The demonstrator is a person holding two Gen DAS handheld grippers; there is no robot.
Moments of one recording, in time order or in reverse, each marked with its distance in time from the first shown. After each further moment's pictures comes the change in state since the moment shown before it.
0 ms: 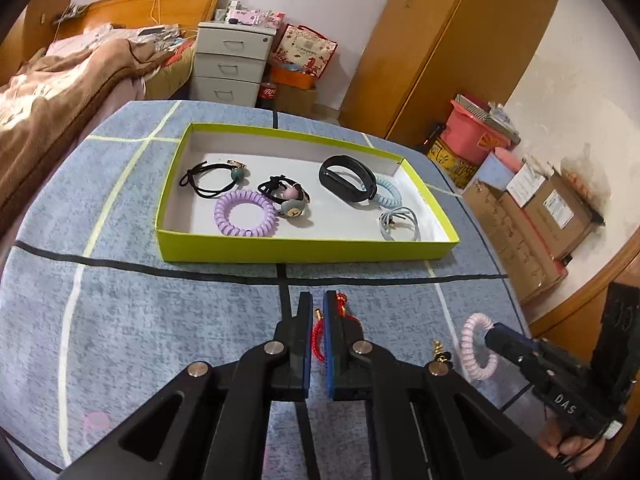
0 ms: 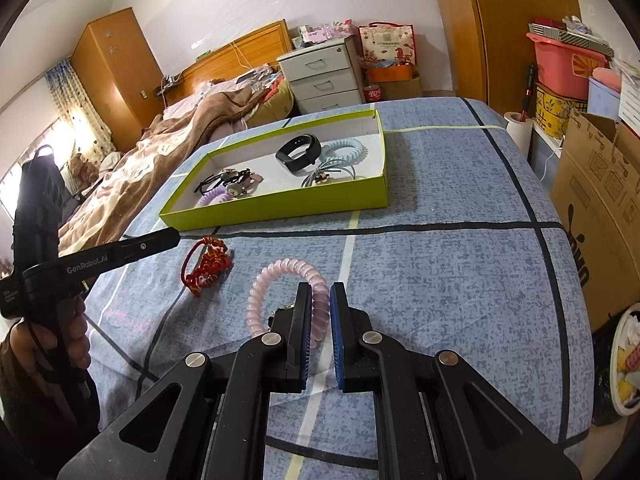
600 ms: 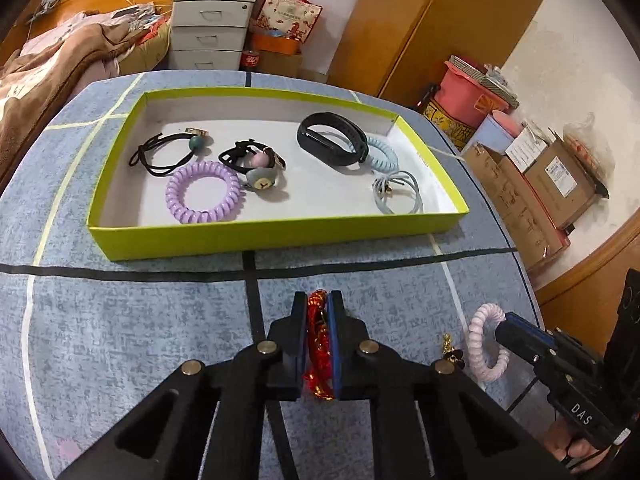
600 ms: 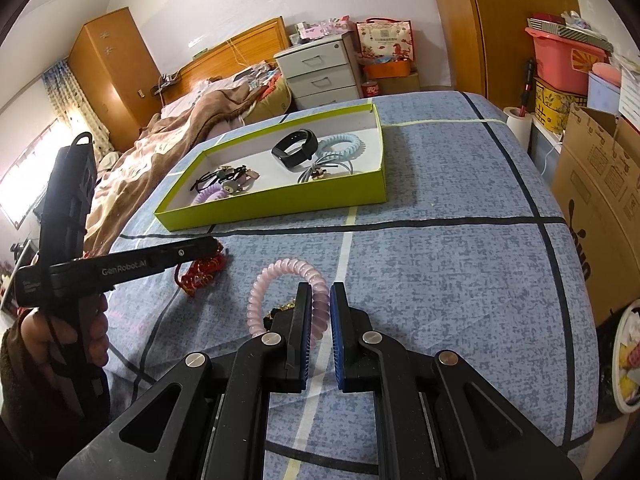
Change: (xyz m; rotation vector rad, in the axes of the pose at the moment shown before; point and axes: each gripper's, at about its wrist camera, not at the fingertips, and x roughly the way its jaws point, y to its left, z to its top) left arm 0.043 -0.012 0.004 0.052 0.133 -0.013; right arm 0.005 -0.003 0.000 0.008 0.012 -0.001
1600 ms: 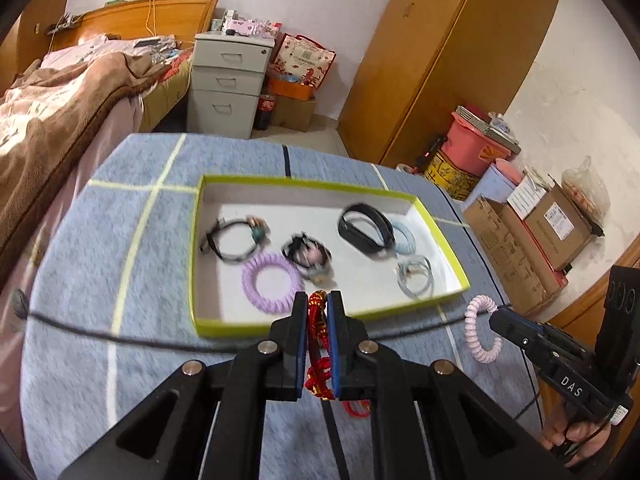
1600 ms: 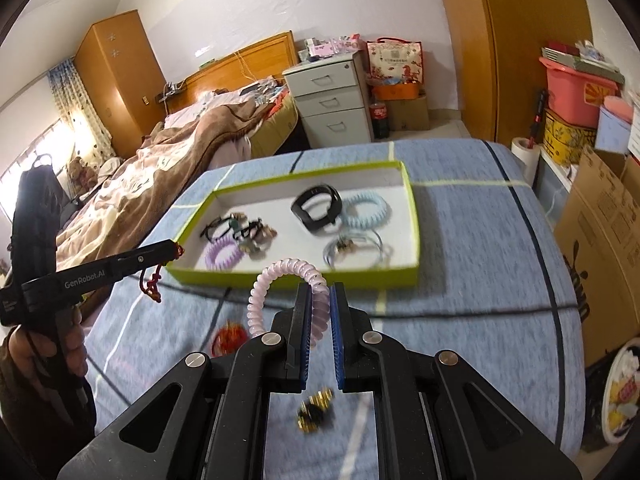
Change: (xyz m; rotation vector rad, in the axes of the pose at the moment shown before) left arm -0.053 0.038 0.045 -0.023 -0.152 0.019; right arm 0.014 0.027 0.061 -0.040 -0.050 -0.012
